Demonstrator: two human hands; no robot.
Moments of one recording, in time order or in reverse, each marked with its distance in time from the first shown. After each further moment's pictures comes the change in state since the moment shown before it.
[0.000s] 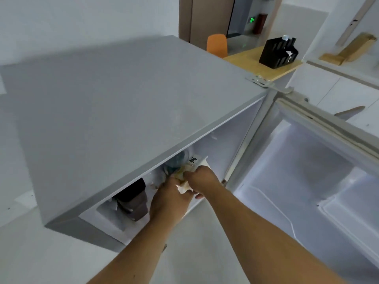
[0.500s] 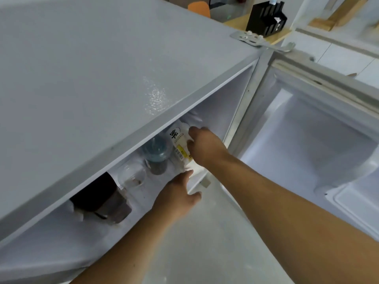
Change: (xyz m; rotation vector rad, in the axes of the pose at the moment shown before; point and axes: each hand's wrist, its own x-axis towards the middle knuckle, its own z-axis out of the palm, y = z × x) left_hand 0.032 -0.002 0.060 0.227 -0.379 0.241; right_hand 0.064 0.017 -0.053 -0.487 0.321 -0.459
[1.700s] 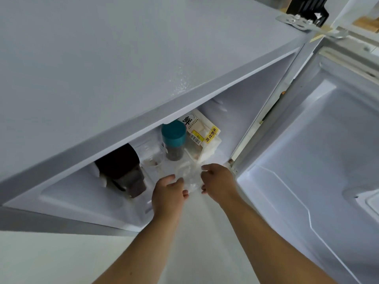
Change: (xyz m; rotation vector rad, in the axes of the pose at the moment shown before) left_hand -0.048 -0.024 0.018 -1.127 0.531 -0.582; right_hand -0.089 0.010 0.082 0.667 -0.167 0.494
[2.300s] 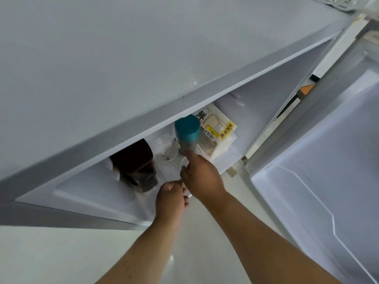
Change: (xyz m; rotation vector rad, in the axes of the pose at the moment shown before) left_hand 0.037 -0.038 -0.029 -0.082 -0.032 -0.158; right_hand -0.003 -0.019 0.066 -0.435 0.033 -0.664
